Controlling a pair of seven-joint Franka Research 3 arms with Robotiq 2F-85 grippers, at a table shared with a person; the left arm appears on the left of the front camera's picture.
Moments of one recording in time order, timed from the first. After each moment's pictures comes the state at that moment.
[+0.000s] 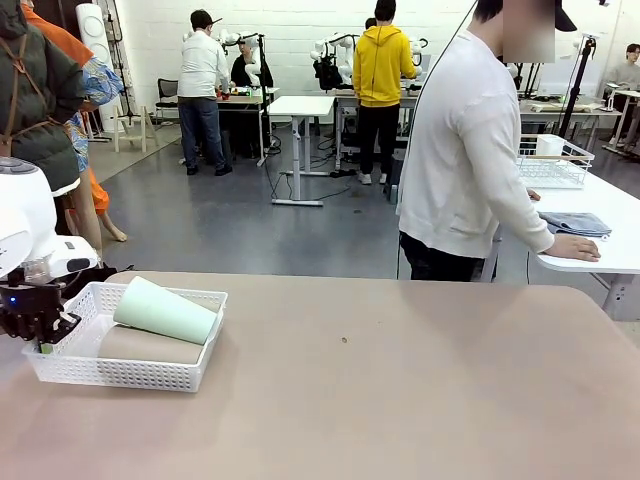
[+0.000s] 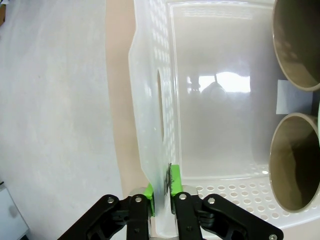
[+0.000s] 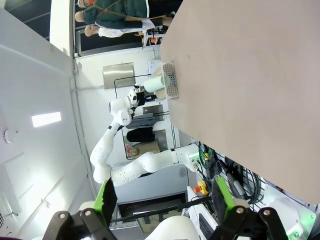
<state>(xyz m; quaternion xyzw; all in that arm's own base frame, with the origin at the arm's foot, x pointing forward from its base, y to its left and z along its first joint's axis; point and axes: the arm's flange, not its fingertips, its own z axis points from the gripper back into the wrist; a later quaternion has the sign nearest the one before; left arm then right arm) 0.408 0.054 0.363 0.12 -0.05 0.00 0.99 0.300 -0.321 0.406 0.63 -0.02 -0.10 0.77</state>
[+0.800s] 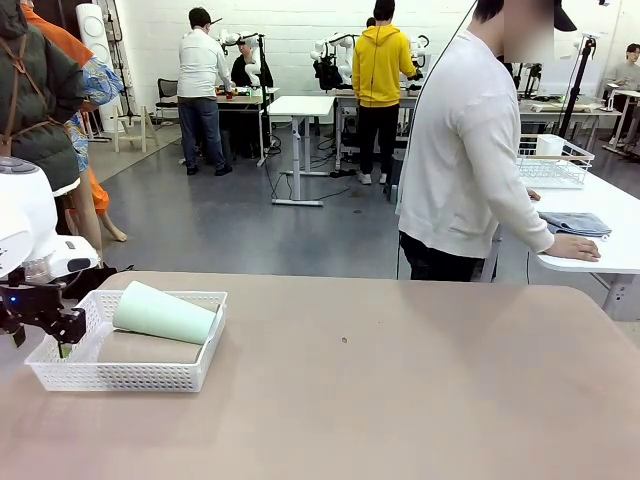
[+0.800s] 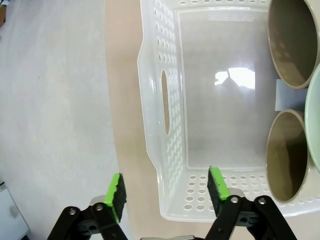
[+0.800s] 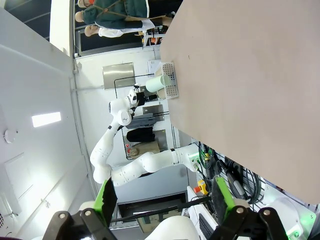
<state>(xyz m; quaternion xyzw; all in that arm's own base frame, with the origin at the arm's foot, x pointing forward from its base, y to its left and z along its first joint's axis) 0.407 0.054 0.364 0.12 -0.05 0.00 0.99 0.300 -0.321 0.406 0.63 -0.02 -0.10 0.77</state>
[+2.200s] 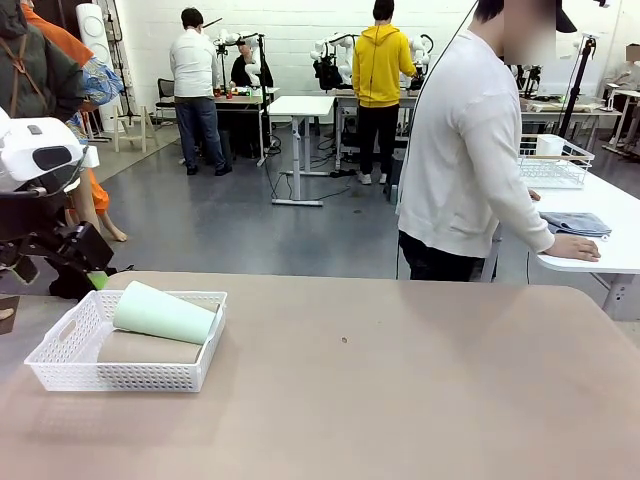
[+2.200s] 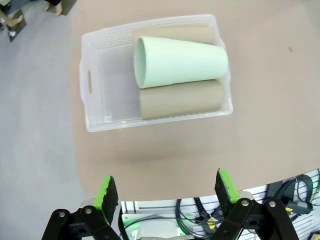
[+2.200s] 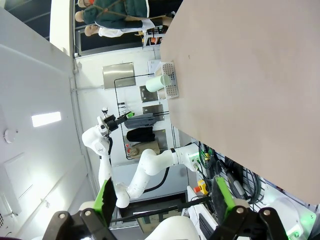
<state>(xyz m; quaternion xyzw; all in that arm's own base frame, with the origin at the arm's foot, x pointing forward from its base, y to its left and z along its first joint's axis) 0.282 -0.065 0.551 0.01 -0.17 -0.03 0.98 0.301 -0.321 0.406 0.63 -0.02 -0.10 0.77</state>
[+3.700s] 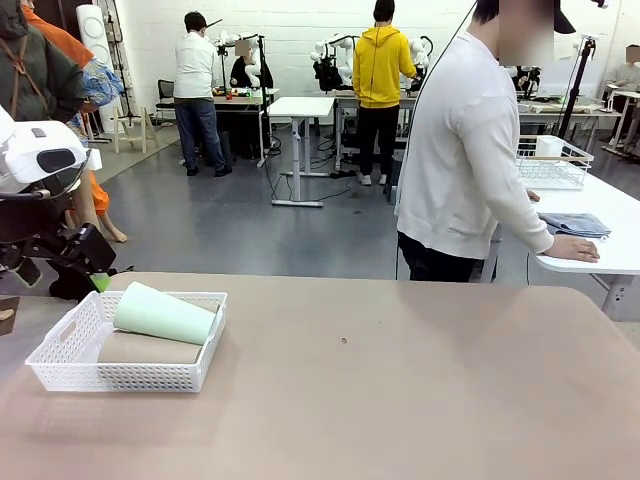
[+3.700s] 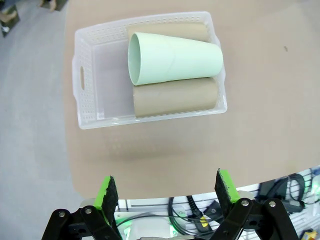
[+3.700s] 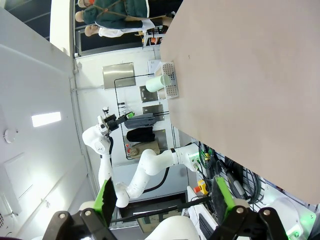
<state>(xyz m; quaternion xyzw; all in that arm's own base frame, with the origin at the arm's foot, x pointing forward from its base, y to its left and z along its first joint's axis) 0.286 -0.057 0.548 -0.02 -0.16 -0.02 0.99 0.300 -0.321 0.406 0.63 -0.02 -0.10 0.77</state>
